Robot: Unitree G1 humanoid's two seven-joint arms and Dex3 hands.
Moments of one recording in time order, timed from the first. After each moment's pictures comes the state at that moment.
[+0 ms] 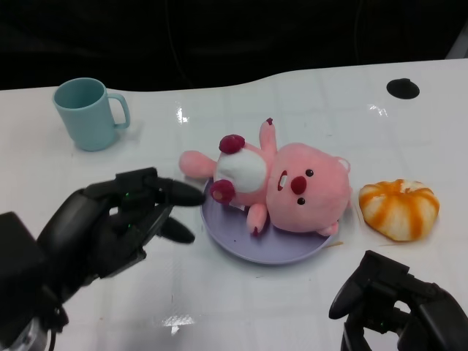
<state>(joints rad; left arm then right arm) 0.07 0.25 0.05 -0.37 -0.27 0.19 -0.38 0.50 -0.10 0.19 -0.66 0.01 0.11 0.13</state>
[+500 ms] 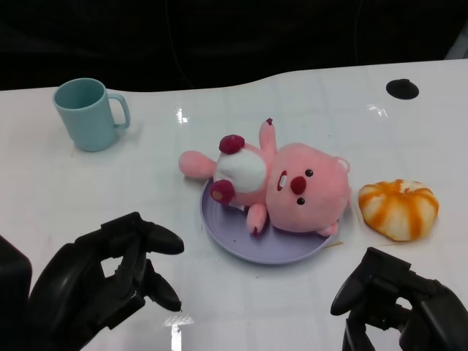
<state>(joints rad) 0.23 0.19 0.09 -0.58 -0.43 0.58 -0.23 0.48 -0.10 0.18 -0.65 0.01 0.11 0.13</state>
